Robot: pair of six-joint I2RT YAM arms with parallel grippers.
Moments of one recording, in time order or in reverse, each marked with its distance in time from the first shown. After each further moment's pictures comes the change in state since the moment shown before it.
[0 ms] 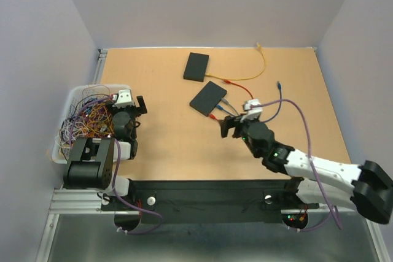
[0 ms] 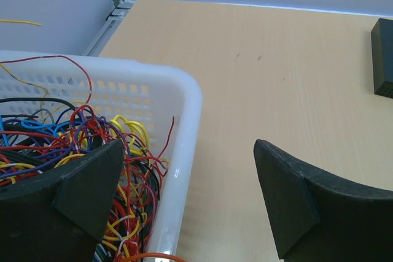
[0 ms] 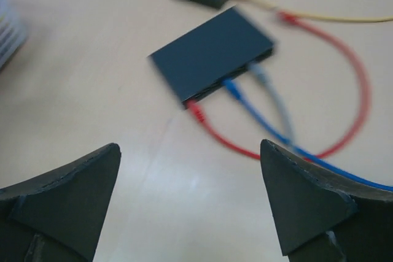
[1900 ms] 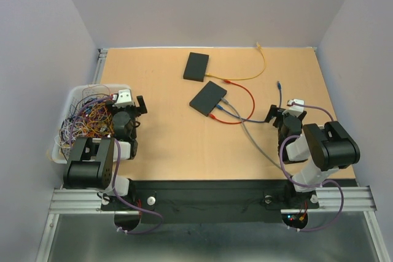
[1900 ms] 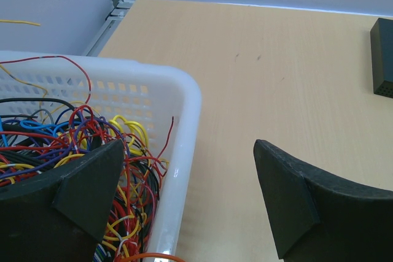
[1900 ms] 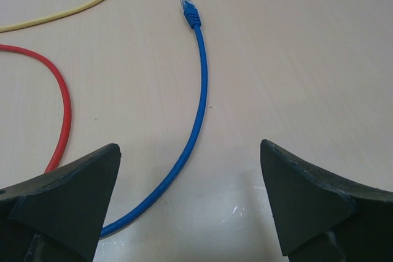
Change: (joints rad) left arm 0.000 0.000 0.000 0.000 0.002 0.000; right arm -0.831 0.488 -0.320 0.911 -0.138 -0.181
